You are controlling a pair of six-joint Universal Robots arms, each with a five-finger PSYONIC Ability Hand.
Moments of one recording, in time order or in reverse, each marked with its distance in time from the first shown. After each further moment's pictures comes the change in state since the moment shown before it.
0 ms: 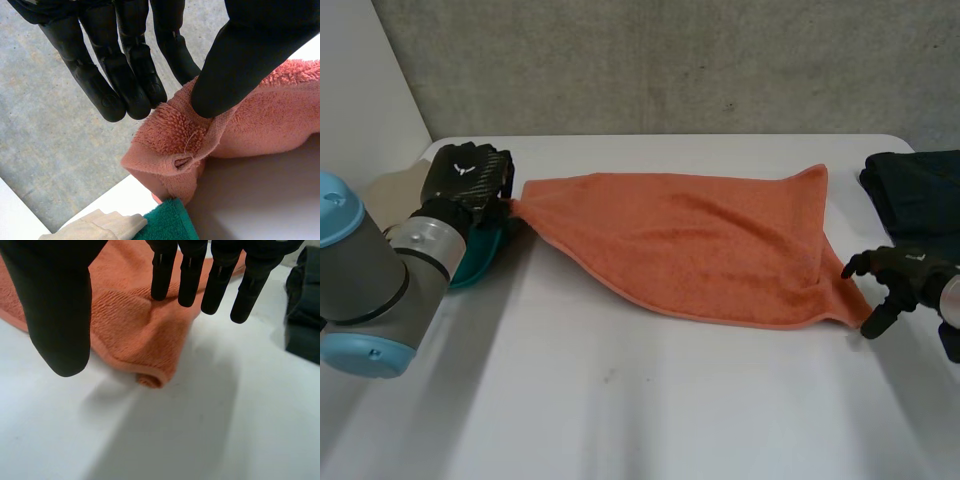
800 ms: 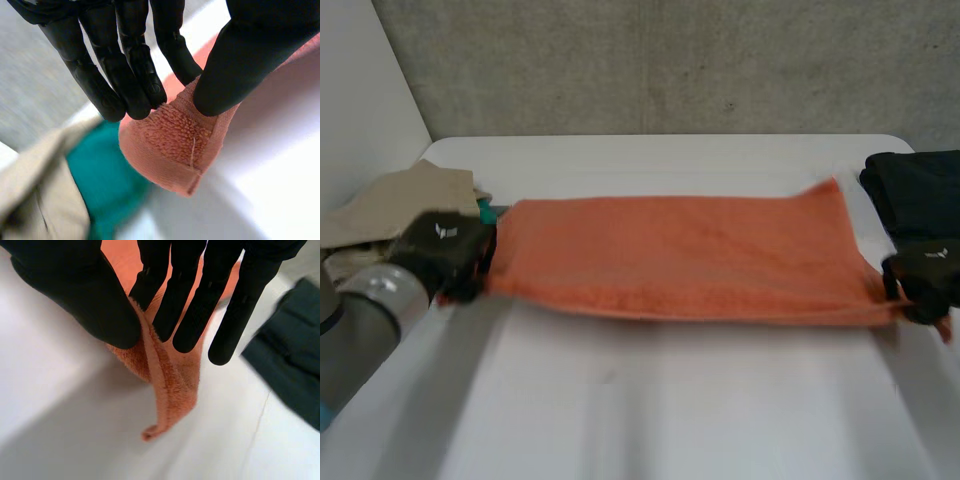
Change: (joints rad) left arm 0.050 0.233 -0.142 -0.513 0.014 0.202; right arm -0.069 -0.145 0.038 0.159 0.003 -0.443; left_hand 0.000 0.000 0.000 0.000 0.000; right_hand 0.639 0.773 0.745 0.743 0.727
